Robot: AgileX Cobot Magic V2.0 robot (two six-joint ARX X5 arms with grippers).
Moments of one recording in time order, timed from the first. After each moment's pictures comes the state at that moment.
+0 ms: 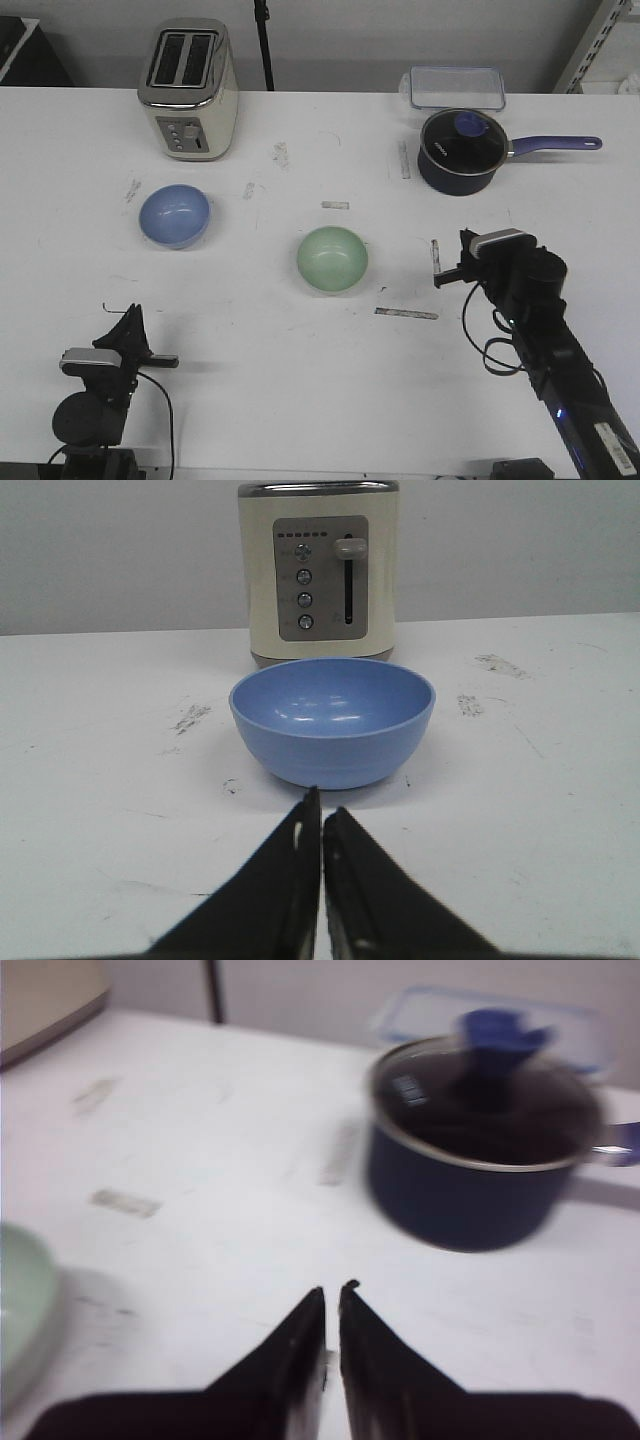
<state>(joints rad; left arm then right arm) -0.03 0.01 0.03 0.11 -0.02 0.04 0.08 1.04 0.72 -0.02 -0.15 -0.06</state>
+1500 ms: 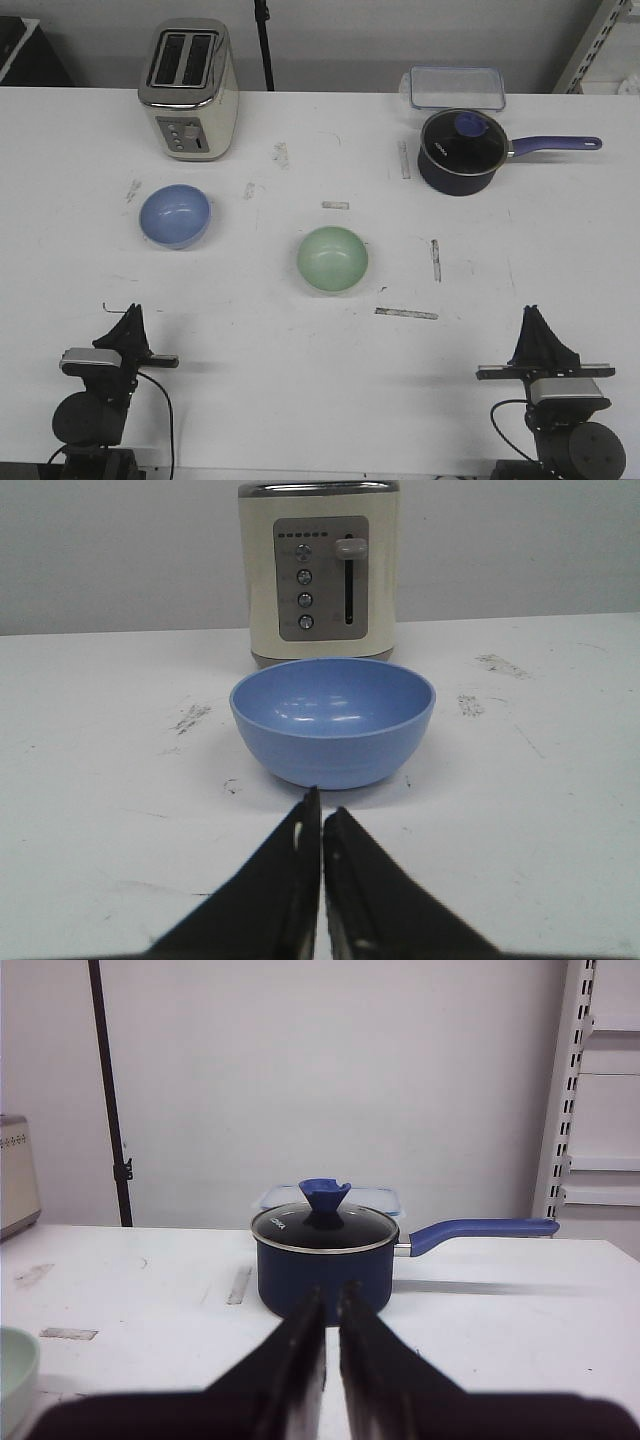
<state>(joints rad) -0.03 0.01 0.03 0.11 -0.02 0.04 -0.02 0.03 0.30 -0.15 -0.07 0.01</state>
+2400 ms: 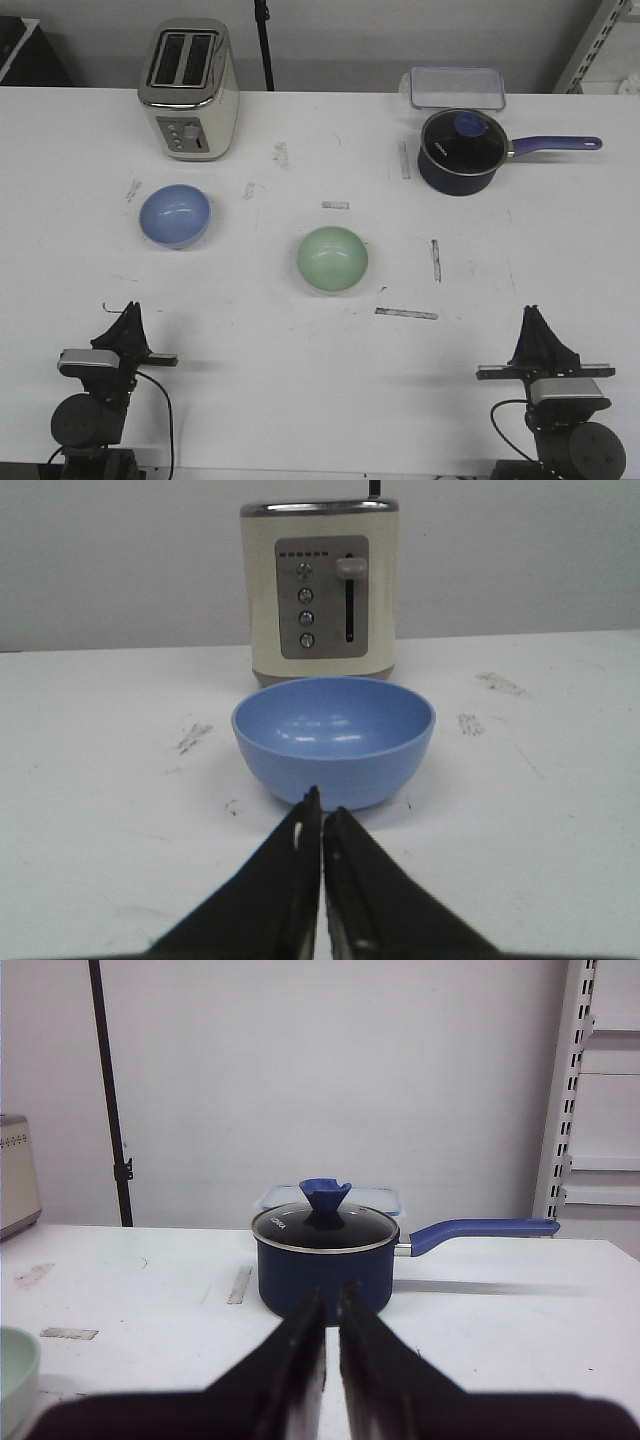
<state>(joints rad) -0.03 0.01 0.03 0.16 -0.02 0.04 -0.02 0.03 0.30 -0.15 -0.07 0.01</state>
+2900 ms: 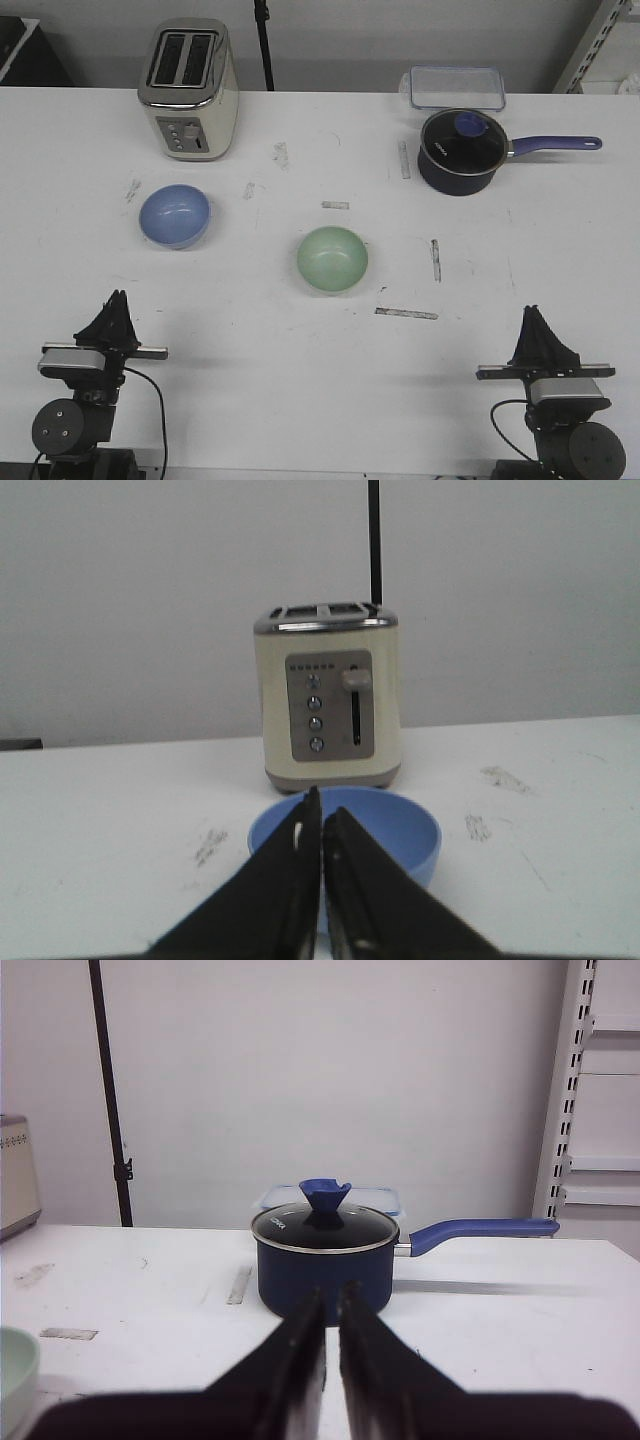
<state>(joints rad) -0.03 0.09 0.17 0.22 -0.03 0.07 -0.02 0.03 0.30 -0.15 -0.07 0.01</state>
